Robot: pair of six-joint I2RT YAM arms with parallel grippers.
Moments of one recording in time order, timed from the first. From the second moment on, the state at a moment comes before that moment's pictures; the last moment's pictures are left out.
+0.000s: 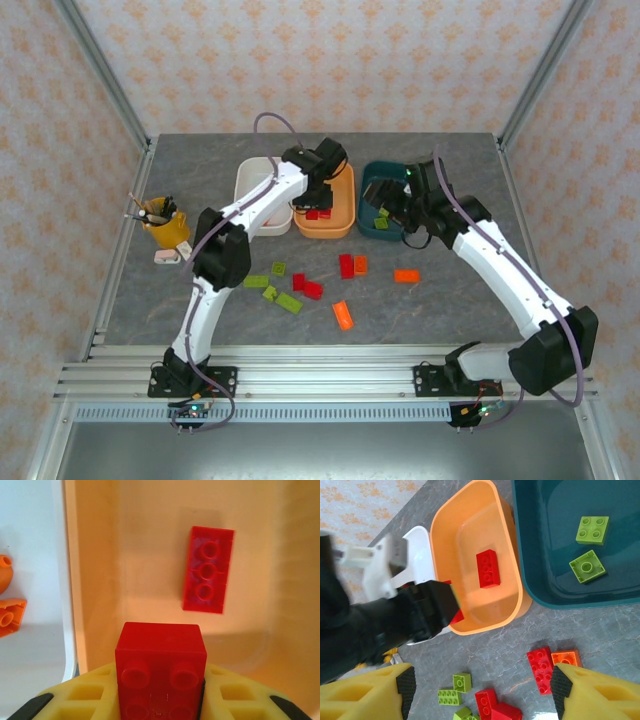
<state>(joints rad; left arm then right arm) -0.54 2.30 2.18 -1.20 -0.19 -0.60 0.43 1.30 1.24 -0.69 -0.13 0.91</state>
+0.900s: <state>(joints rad) -0.54 2.32 2.24 -1.25 -0.18 -0.67 0.43 1.24 1.28 -0.83 -0.17 0.82</state>
